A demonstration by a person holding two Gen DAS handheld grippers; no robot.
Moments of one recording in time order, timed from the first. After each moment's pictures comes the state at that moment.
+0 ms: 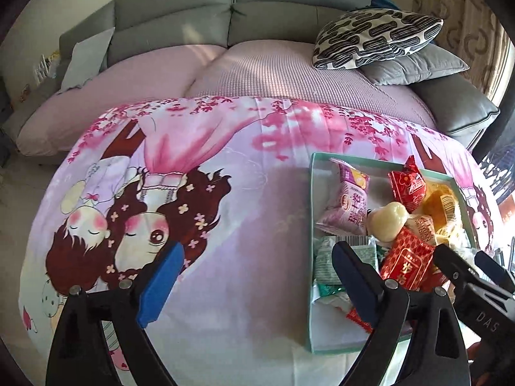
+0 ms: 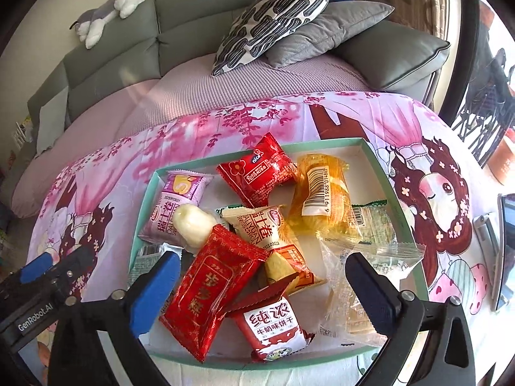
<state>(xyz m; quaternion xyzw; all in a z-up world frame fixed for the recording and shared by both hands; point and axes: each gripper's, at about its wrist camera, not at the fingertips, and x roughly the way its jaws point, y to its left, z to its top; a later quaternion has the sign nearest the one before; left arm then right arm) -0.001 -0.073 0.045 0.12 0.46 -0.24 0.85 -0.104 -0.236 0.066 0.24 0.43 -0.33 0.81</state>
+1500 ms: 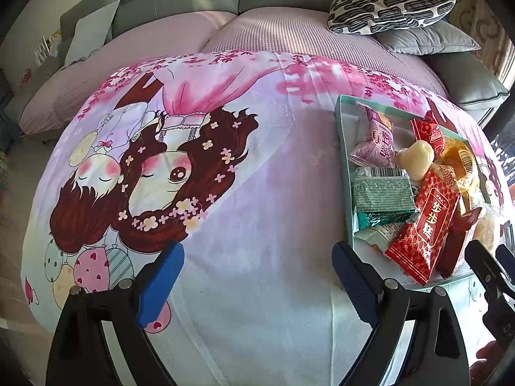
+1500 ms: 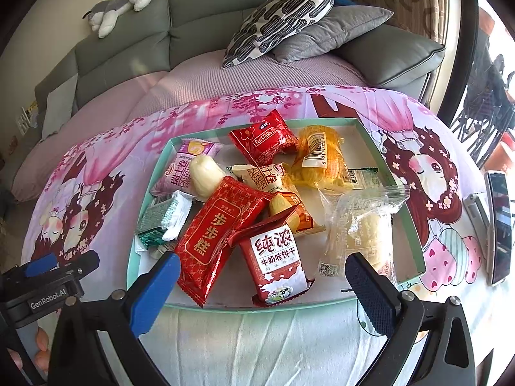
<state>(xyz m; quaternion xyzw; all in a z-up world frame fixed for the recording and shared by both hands) -0.015 -0.038 0.014 0.14 0.52 -0.22 0.82 -0.136 -0.194 0.062 0.21 0.44 -0.32 0.81</state>
